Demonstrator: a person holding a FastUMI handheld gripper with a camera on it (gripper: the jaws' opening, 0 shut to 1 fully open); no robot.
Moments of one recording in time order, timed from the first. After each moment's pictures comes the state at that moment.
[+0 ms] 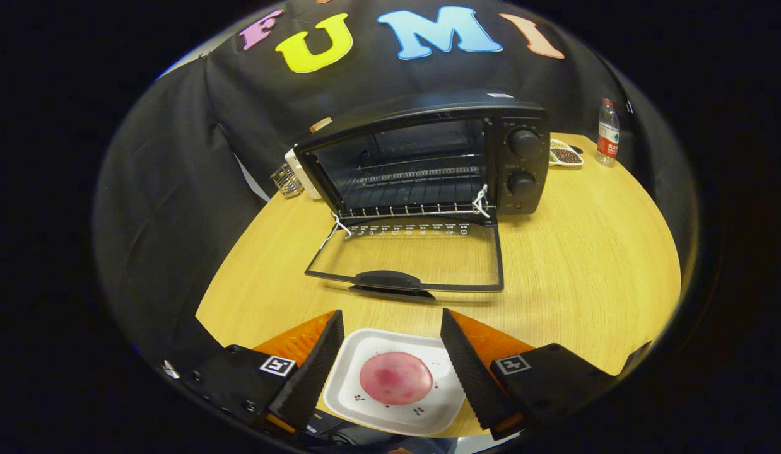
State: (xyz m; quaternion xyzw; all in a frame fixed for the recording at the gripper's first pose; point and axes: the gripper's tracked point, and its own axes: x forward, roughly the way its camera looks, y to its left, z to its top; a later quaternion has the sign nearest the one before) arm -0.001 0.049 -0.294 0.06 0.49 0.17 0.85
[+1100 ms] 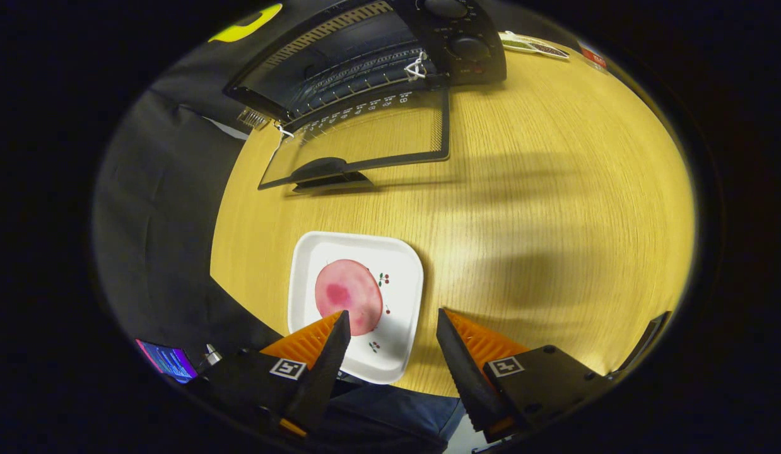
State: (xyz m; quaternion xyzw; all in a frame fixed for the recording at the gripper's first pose) arm -0.078 -0.001 -0.347 0.11 0.70 0.18 0.69
